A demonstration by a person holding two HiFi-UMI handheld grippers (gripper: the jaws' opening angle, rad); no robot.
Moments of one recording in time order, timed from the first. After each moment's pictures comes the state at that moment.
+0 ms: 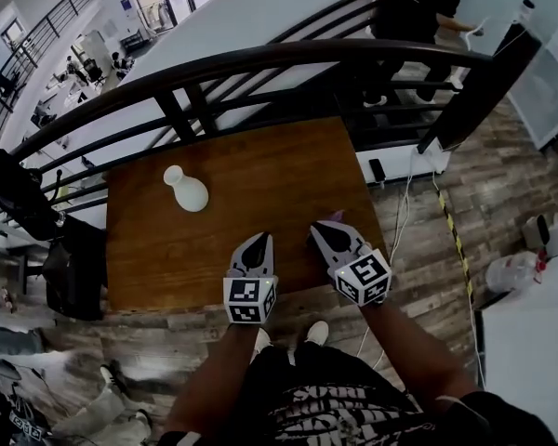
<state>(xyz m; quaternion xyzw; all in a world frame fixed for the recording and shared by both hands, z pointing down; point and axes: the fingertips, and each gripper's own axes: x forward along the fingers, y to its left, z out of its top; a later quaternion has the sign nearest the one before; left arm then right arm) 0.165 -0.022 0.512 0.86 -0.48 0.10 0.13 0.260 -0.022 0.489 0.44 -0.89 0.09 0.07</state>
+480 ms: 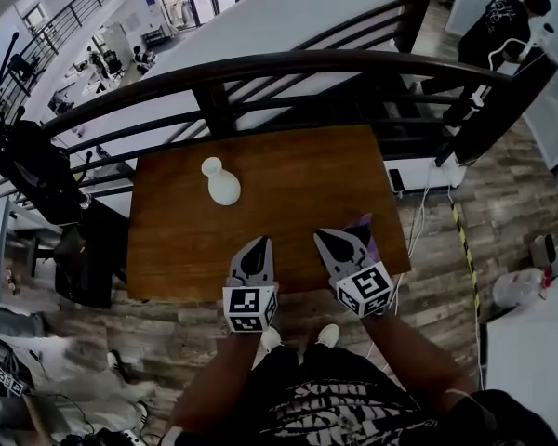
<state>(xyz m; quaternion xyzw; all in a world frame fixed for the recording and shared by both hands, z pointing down) 0.057 0.004 0.475 0.84 -0.53 0.06 0.11 0.159 0.004 0.462 0.42 -0.90 0.07 0.06</state>
